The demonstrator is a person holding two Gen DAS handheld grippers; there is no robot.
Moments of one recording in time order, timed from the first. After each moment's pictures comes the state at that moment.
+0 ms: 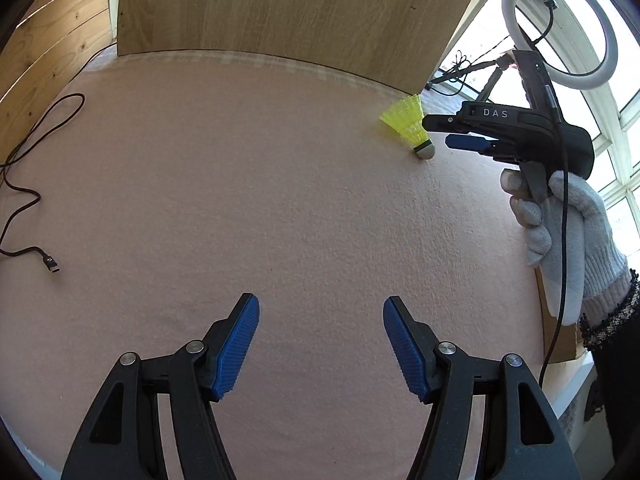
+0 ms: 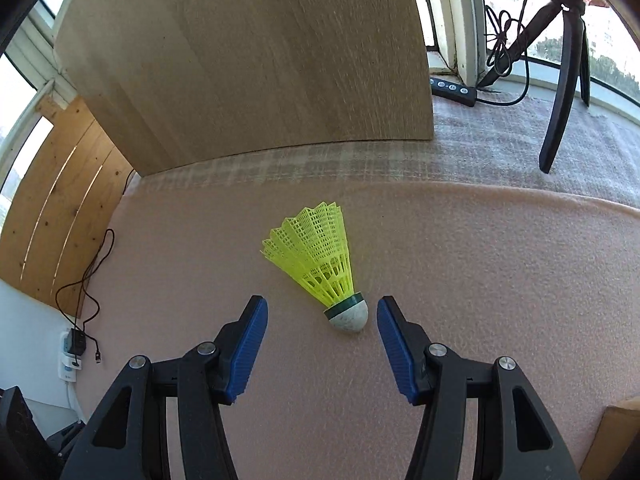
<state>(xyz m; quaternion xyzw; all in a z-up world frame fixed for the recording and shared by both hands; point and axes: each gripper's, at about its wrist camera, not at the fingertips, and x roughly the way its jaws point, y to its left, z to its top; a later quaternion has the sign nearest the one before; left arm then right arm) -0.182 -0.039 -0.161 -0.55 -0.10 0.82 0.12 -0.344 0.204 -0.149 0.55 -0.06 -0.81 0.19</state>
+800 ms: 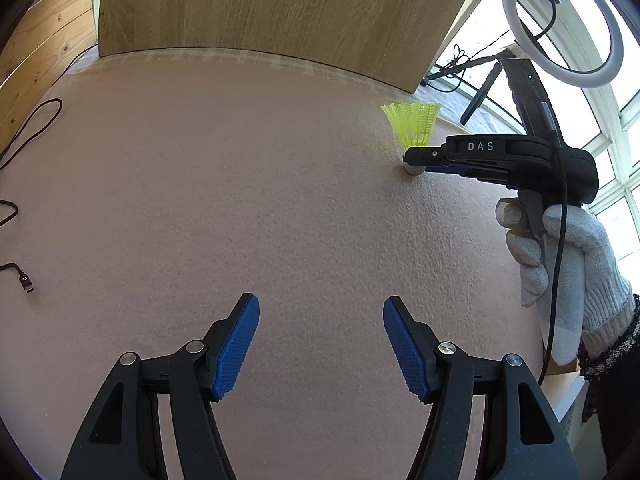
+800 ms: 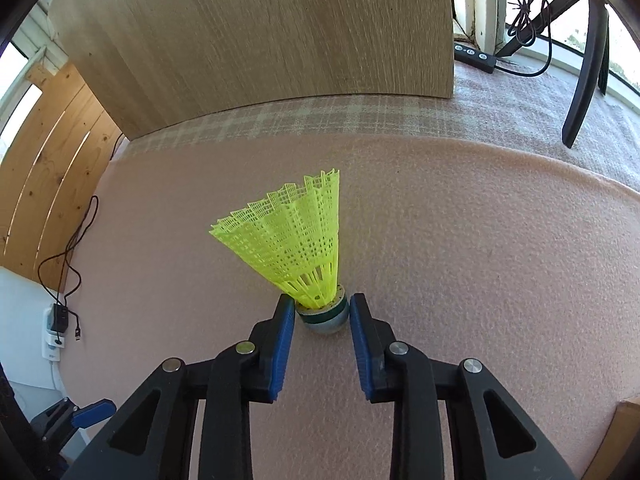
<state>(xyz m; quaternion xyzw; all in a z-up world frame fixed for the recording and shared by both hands) -0.204 -0.010 -0.168 -0.55 -0.09 0.82 0.13 -0.328 0.204 -0.173 0.58 -0.06 -0.79 0.20</state>
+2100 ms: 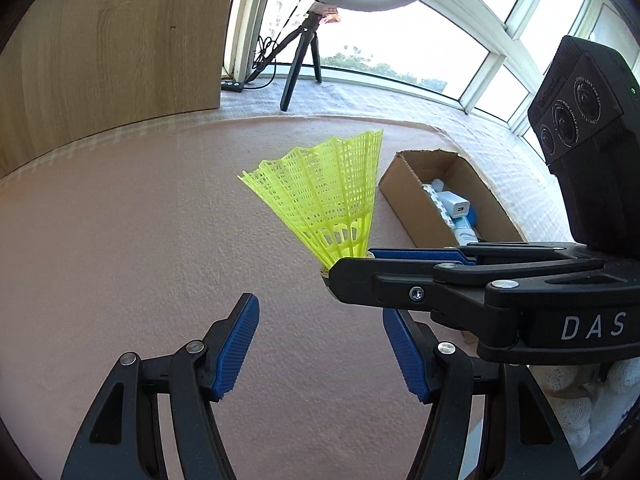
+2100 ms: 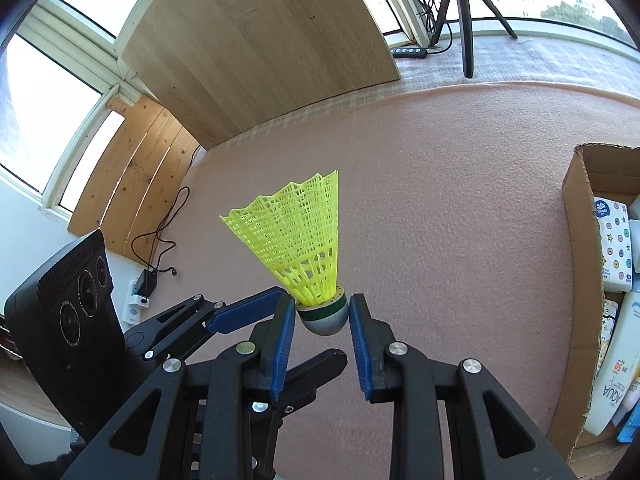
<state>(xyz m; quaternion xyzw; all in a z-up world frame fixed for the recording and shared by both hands) -0.147 0.171 -0.109 -0.48 0.00 0.82 0.30 -0.147 0.300 -0.081 0.54 -0.17 -0.80 0.22</state>
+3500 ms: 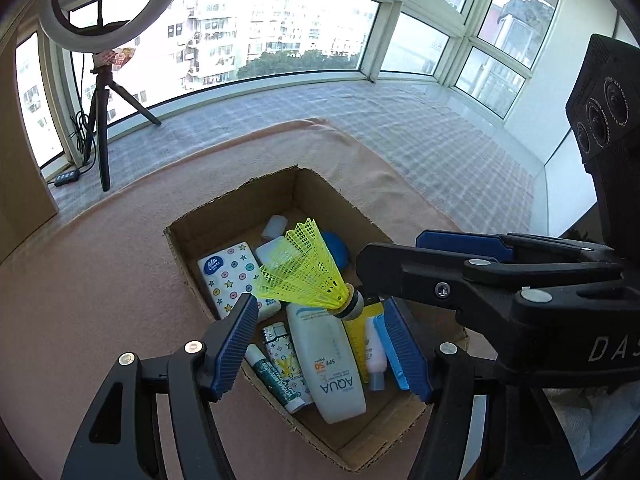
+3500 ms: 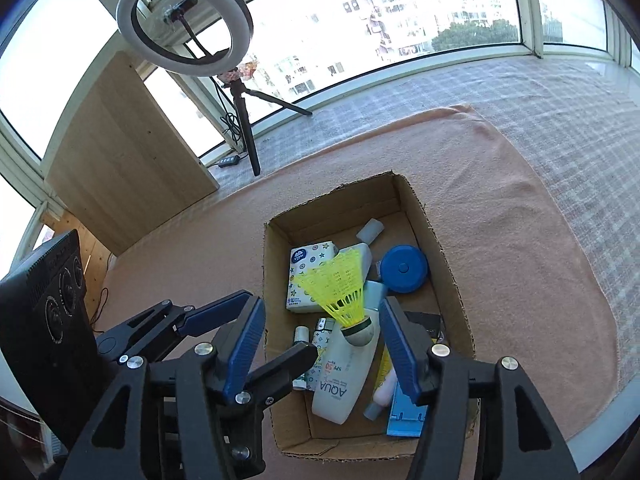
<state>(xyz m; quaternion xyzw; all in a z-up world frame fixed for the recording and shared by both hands) -0.124 0.423 -0.087 -0.45 0.10 0.79 0.41 -0.103 0.533 -0.047 0.46 -0.21 -0.86 0.03</state>
